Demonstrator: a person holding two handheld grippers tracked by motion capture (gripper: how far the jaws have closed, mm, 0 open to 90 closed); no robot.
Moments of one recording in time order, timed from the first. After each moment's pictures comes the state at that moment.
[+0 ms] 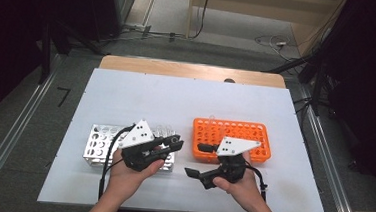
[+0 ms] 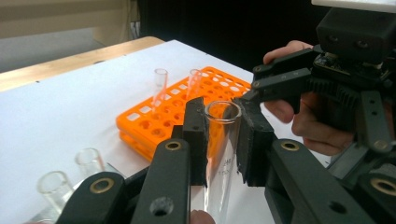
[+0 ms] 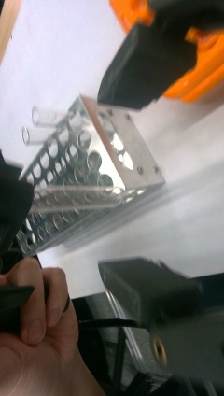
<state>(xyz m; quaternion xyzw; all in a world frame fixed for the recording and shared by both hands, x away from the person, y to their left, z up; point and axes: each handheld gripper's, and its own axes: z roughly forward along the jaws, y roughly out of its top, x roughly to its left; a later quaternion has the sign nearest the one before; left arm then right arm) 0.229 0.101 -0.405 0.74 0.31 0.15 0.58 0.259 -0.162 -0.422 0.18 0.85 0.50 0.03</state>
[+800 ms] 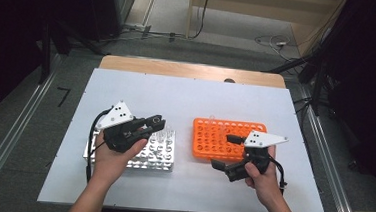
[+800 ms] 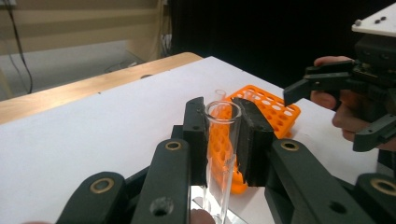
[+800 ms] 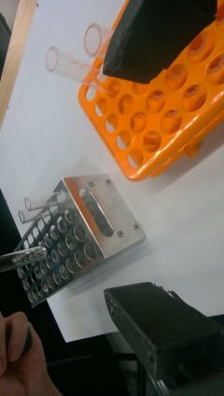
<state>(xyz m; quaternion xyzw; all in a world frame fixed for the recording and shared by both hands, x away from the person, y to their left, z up) 0.251 0.144 -0.390 0.71 0.35 0.19 0.58 0.283 -0.219 -0.423 0.24 0.83 0.50 0.06</state>
